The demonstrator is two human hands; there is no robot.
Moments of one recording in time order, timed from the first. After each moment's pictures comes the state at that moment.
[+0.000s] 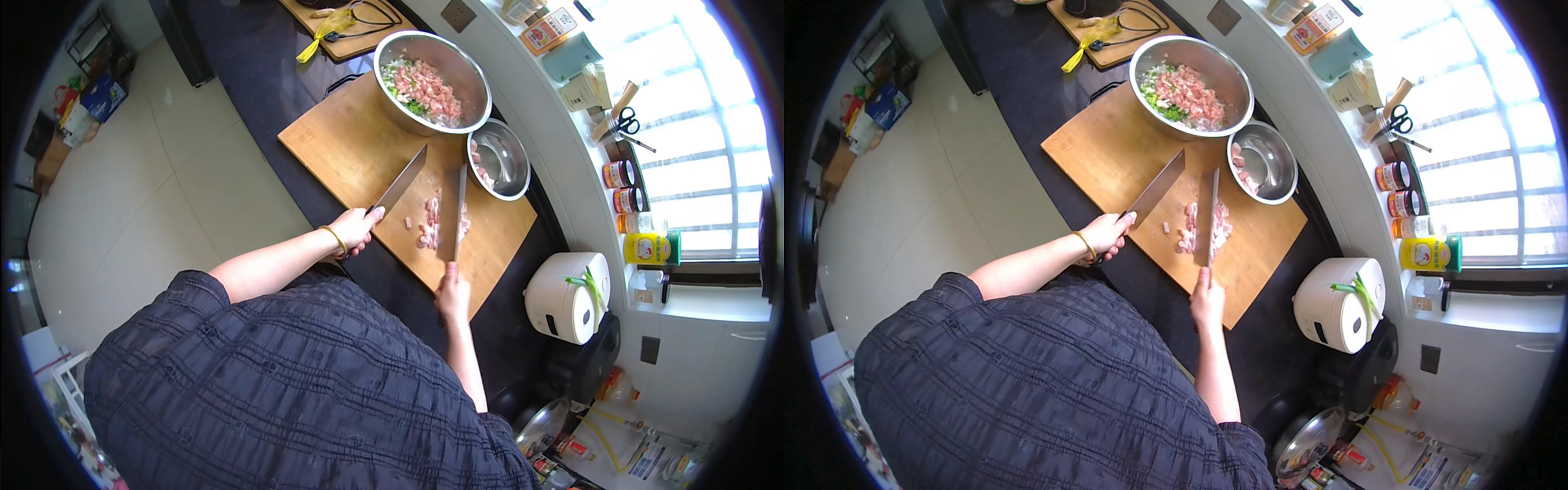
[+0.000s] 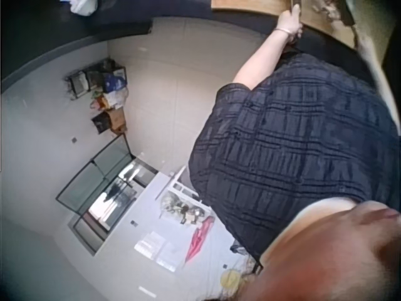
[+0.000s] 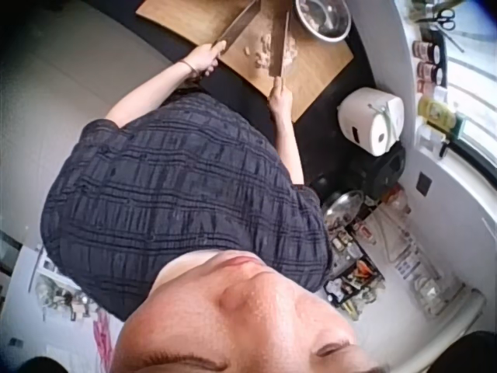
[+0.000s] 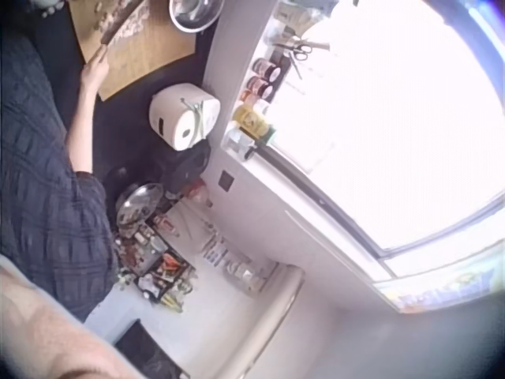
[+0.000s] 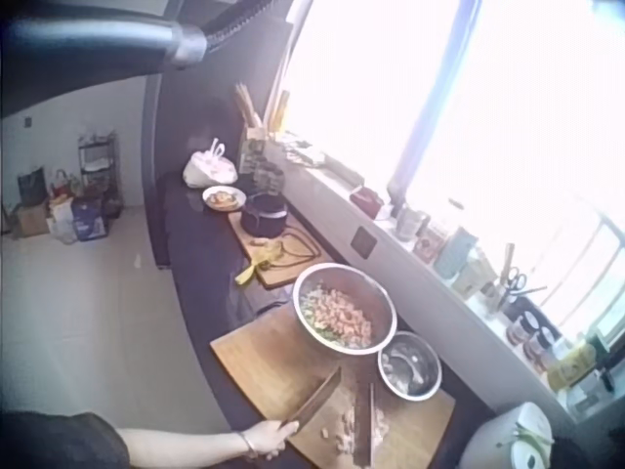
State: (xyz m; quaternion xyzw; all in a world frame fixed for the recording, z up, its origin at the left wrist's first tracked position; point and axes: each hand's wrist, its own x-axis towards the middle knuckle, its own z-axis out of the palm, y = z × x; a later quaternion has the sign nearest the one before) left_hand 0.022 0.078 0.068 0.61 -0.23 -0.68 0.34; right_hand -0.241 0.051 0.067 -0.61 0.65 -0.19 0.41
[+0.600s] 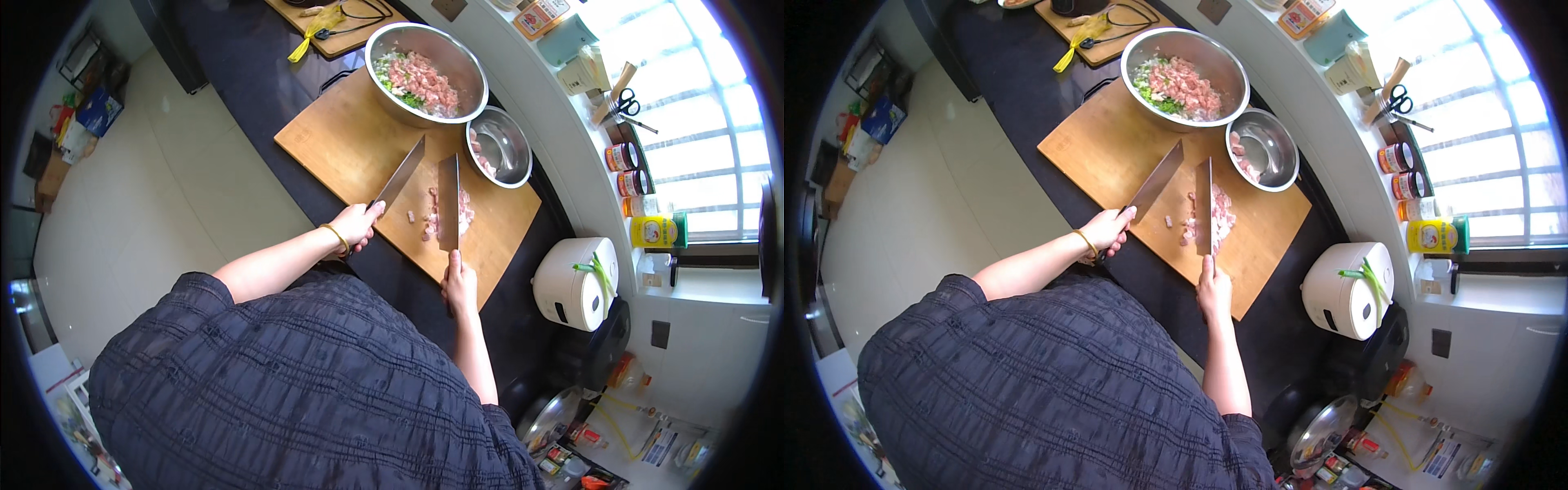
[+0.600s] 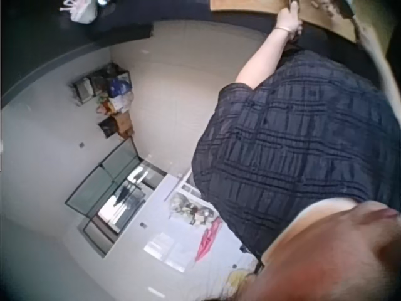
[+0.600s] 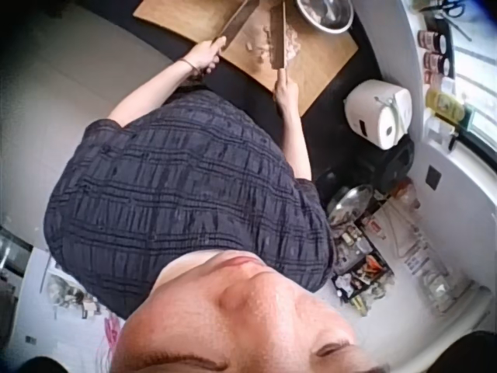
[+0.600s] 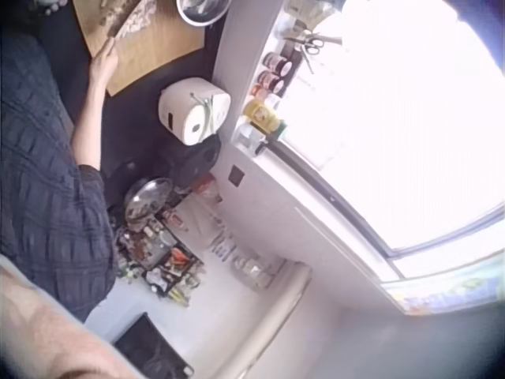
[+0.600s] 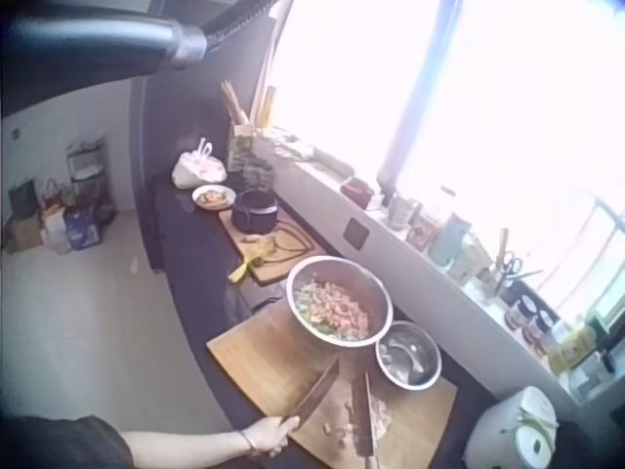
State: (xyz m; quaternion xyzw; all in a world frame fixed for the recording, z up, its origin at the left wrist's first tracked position) left_hand 0.025 0.076 0.065 0.60 -0.22 -0.68 0.36; right_hand -0.229 0.047 0.082 -0.58 0.66 -0.13 0.45
